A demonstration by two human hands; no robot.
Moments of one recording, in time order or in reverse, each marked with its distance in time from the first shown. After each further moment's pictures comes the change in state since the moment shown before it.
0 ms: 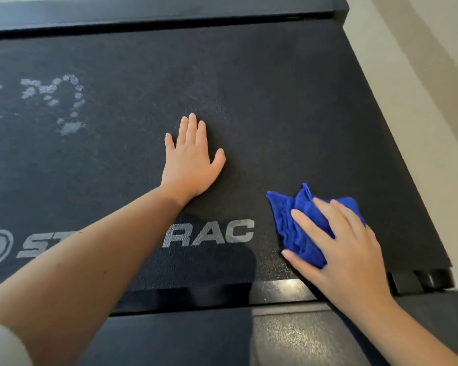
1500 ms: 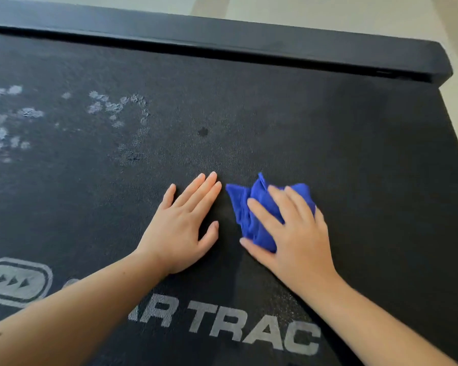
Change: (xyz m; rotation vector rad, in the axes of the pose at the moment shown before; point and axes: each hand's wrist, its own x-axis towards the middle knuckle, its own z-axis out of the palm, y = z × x) left_hand -0.027 -0.108 -0.022 -0.098 -0.010 0.103; right_hand 0.168 -0.092 0.076 0.037 -0.039 -0.316
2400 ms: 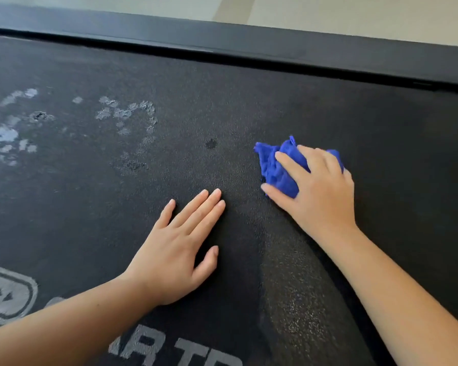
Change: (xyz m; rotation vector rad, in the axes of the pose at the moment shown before) left_hand 0.000 0.000 0.003 0.073 0.003 0.019; right_hand 0.090 0.054 0.021 0.021 0.068 0.090
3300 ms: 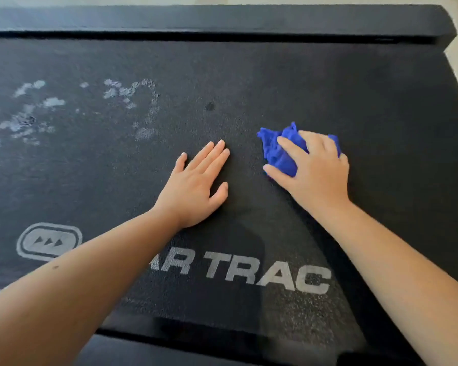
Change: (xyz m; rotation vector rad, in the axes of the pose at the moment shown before) left_hand -0.002 -0.002 -0.001 0.008 -0.025 0.012; right_hand -0.074 -0.033 -0.027 -0.030 -0.059 0.169
